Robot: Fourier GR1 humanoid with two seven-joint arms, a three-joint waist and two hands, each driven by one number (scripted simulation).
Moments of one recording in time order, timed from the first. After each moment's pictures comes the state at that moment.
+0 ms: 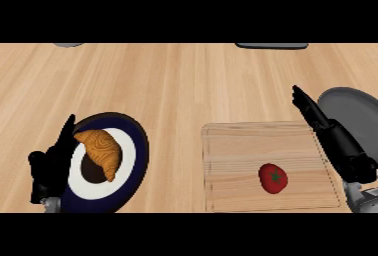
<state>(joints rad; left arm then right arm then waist) 0.04 0.33 -0.12 -1.52 0.09 0.28 0.10 -0.14 -0.57 0.29 -1.68 -0.17 -0.10 0.02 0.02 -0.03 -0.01</state>
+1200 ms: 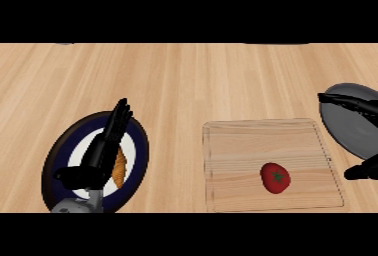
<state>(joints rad) -0.06 0.16 -0.25 -1.56 0.12 0.15 -0.11 -0.30 -0.82 0.16 -1.28 -0.13 0.56 -0.62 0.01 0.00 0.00</state>
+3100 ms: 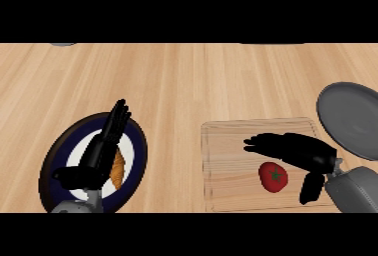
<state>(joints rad) -0.04 0.10 -0.18 -1.57 0.05 0.07 -0.10 -0.27 -0.54 0.38 -1.40 0.76 0.53 -0.53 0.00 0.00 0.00</state>
